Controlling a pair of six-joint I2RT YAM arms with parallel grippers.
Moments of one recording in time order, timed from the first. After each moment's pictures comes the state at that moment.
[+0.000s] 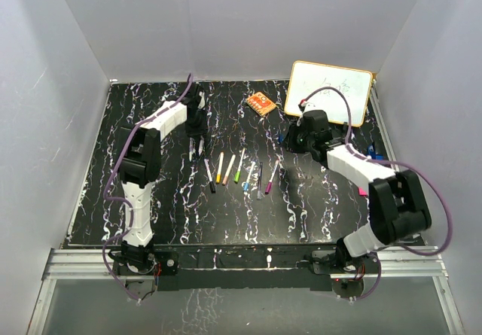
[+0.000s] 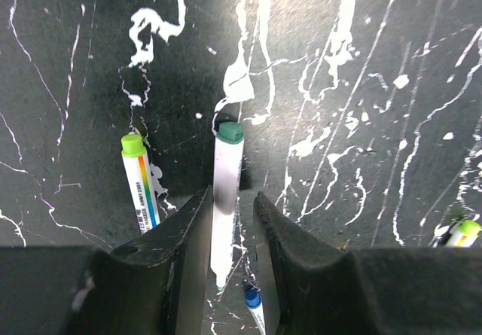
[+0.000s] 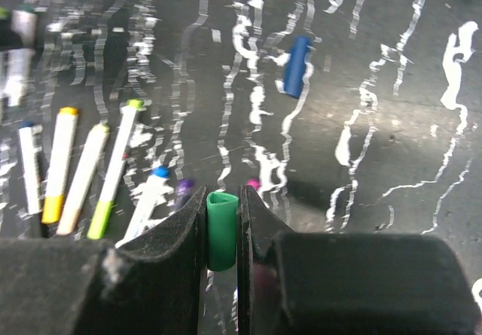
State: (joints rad) left arm -0.30 2.18 1.69 -0.69 0.01 -0.30; right arm 0.31 1.44 0.88 -0.06 -0.15 0.38
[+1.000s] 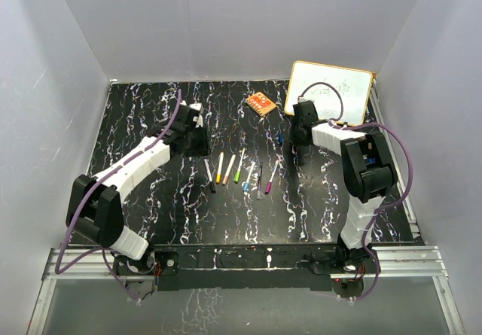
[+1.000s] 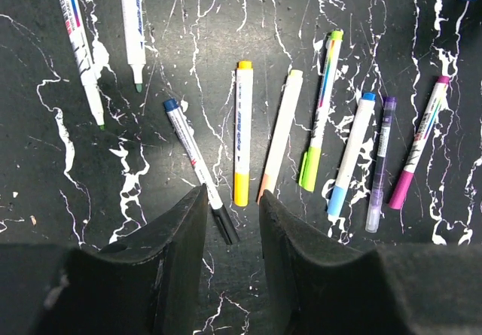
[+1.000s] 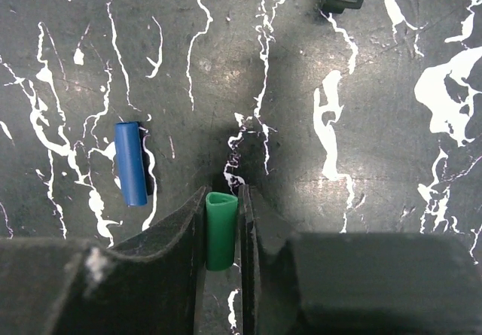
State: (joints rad) left arm -0.46 1.51 1.14 -0.54 0.00 -0.44; right arm 0.25 1.90 1.19 -0.20 0.13 0.34
